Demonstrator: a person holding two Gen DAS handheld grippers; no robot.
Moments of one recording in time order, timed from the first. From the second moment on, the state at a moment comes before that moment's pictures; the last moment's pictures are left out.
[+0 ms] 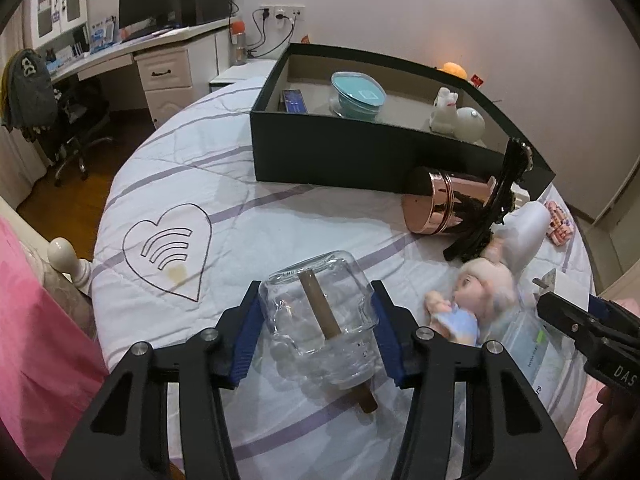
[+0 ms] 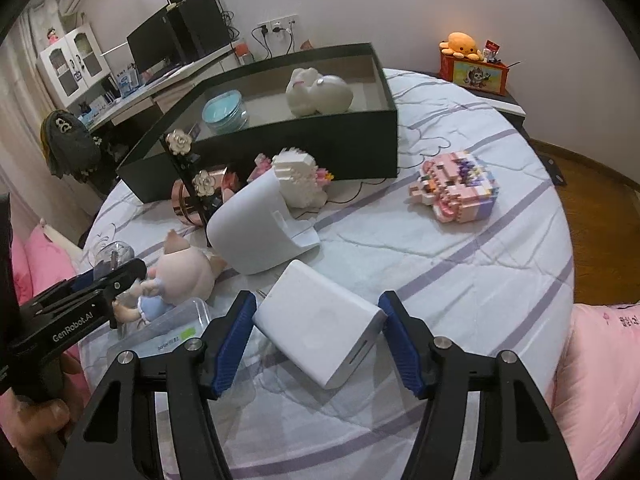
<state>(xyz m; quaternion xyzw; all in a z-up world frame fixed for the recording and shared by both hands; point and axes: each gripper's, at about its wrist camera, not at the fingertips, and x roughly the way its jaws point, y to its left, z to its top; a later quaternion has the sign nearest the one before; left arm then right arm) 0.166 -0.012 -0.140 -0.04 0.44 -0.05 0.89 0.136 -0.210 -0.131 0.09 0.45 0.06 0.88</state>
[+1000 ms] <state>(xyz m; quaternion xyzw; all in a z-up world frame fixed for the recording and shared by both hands) 0.202 -0.009 -0.041 -0.04 0.35 -0.08 0.93 0.174 -0.213 -0.041 0.06 0.37 0.09 0.92</state>
